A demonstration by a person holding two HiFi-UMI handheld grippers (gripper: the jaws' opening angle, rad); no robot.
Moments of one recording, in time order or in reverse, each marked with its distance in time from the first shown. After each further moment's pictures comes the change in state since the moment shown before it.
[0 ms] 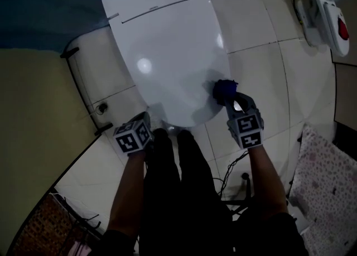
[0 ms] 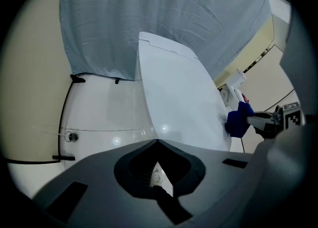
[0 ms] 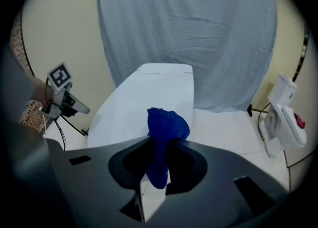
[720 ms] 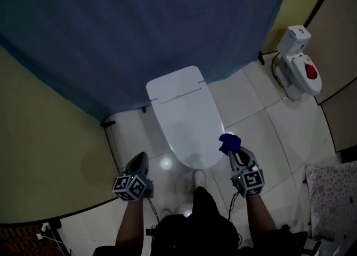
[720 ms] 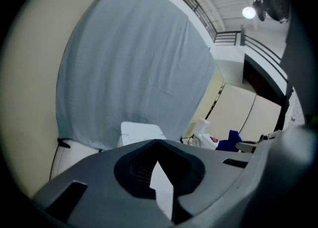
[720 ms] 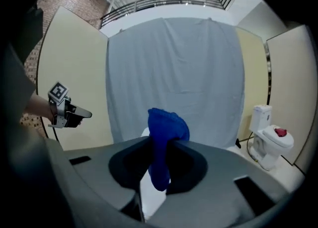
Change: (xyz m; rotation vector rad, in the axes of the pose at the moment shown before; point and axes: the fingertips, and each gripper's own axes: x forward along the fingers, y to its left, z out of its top) left arm -0.312 -0.027 0.158 0.141 -0.663 -0.289; right arm -0.253 0.080 0.123 0.092 -0.564 -0.104
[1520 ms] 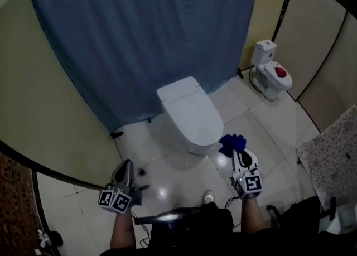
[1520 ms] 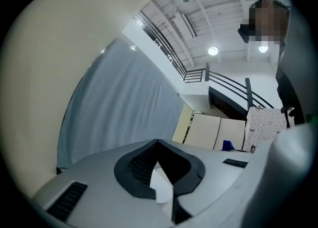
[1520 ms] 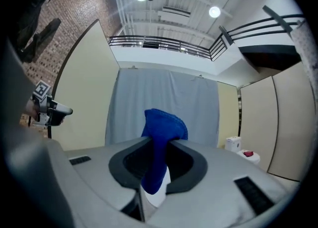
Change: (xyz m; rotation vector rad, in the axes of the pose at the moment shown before) left arm -0.377 0.055 0.103 0.040 -0.375 -0.306; right arm -0.259 0.250 0.049 -0.086 -0.336 -0.275
